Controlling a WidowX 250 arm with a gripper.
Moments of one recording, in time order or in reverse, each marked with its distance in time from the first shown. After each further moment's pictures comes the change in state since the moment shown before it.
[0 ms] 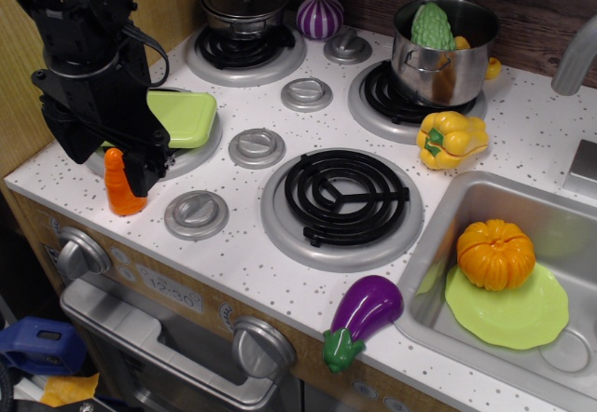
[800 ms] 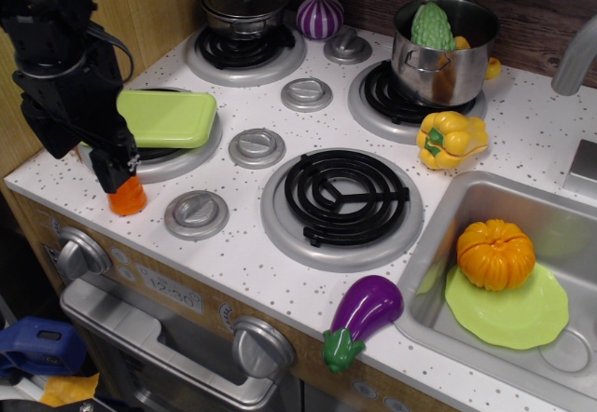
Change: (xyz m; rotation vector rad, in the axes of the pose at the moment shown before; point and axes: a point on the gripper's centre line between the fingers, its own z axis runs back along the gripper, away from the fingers) arm 0.003 0.038 -0.024 -0.019 -0.009 -0.100
